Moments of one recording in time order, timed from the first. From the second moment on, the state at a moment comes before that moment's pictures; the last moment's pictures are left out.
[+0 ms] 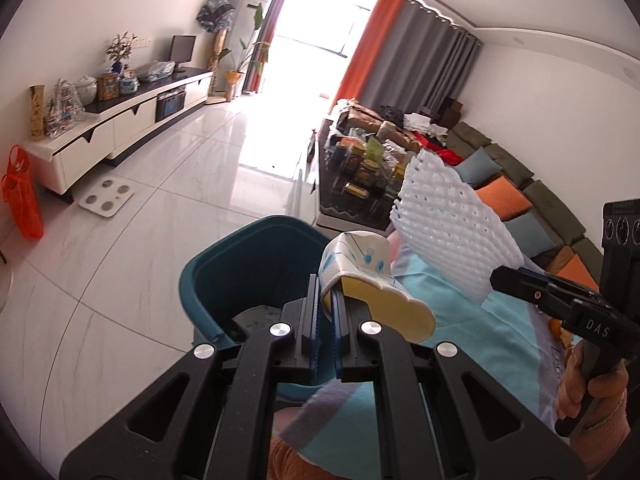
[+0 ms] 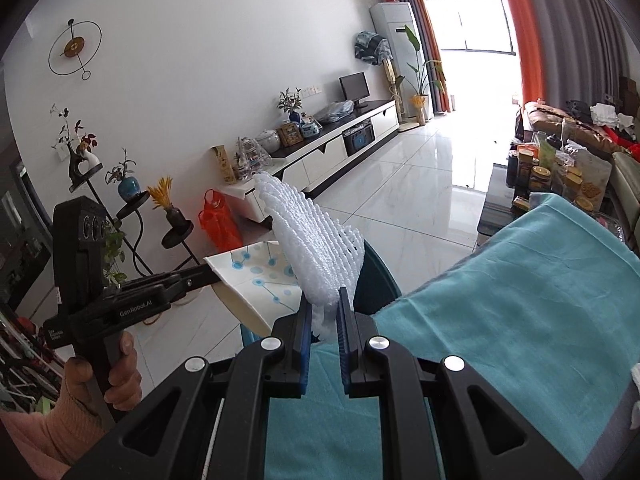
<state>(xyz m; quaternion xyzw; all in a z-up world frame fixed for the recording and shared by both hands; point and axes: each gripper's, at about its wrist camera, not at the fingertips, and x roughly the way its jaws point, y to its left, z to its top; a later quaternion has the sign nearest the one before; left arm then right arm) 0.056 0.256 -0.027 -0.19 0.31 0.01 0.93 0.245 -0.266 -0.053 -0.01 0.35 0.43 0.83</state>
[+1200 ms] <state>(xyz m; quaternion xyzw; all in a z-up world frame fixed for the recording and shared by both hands) 0.122 0.255 -0.108 -0.19 0.39 0.08 0.90 0.288 -0.192 -0.116 -0.02 0.46 0.40 0.79</state>
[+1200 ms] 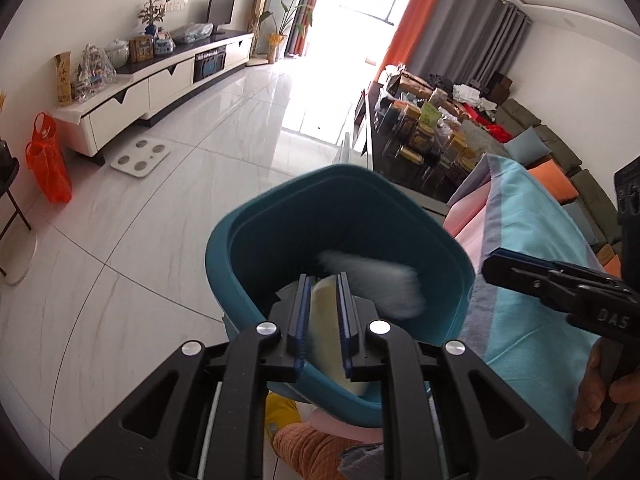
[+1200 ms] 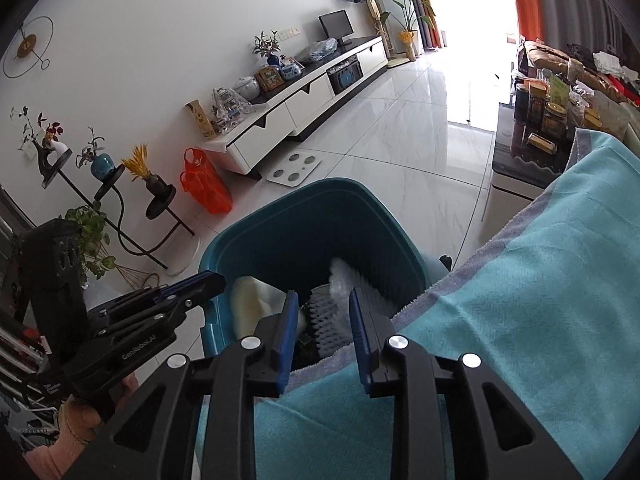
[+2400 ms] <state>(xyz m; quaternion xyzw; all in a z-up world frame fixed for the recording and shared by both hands) 0.120 -0.001 -0.052 -0.07 0.33 -0.23 0.91 0.206 -0.453 -0.054 0.07 0.34 0.27 0.90</state>
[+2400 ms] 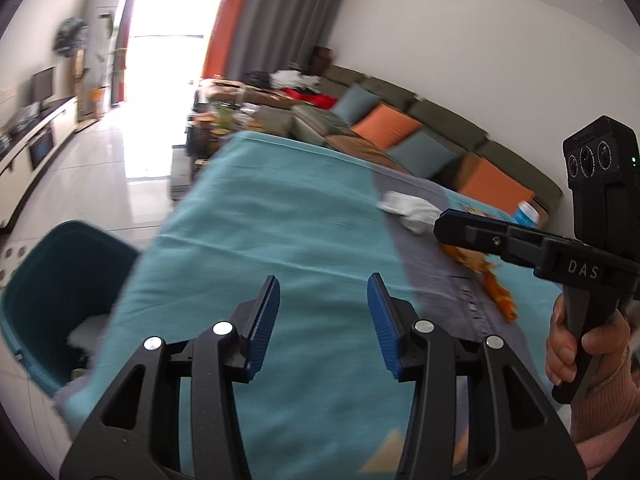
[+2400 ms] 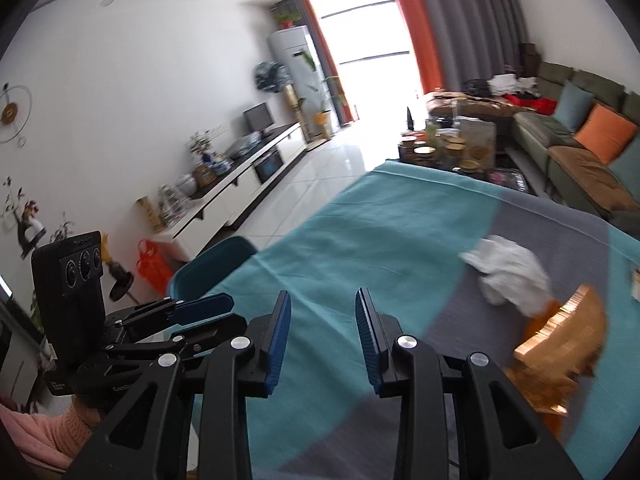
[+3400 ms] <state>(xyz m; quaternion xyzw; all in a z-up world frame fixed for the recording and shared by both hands) 0.194 -0.228 -0.077 0.03 0.42 -0.37 0.83 0.168 -0.625 -0.106 0.18 0.35 0.11 0.91</state>
